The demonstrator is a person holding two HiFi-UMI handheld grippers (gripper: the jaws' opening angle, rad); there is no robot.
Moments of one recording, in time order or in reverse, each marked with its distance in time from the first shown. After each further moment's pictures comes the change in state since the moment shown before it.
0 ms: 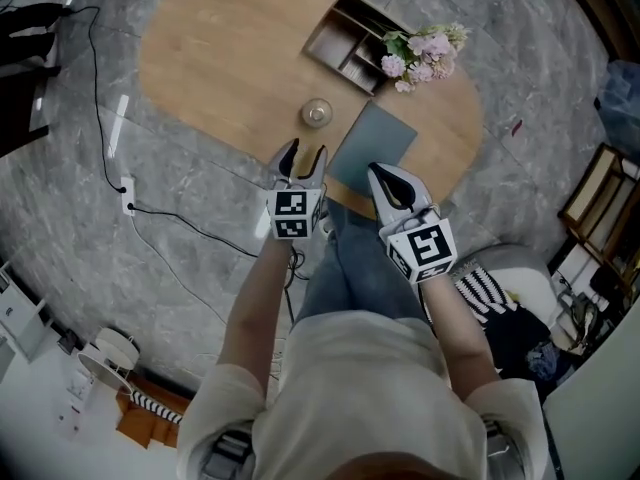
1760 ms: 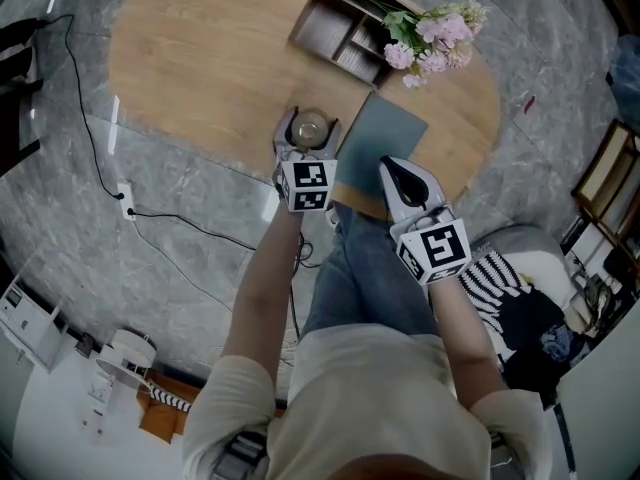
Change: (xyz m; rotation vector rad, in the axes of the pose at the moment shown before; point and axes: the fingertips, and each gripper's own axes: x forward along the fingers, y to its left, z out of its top) left arm 0.101 0.019 -0.029 0.179 0.043 0.028; right arm 0.028 -0.041 -0.039 0.096 0.021 -0.082
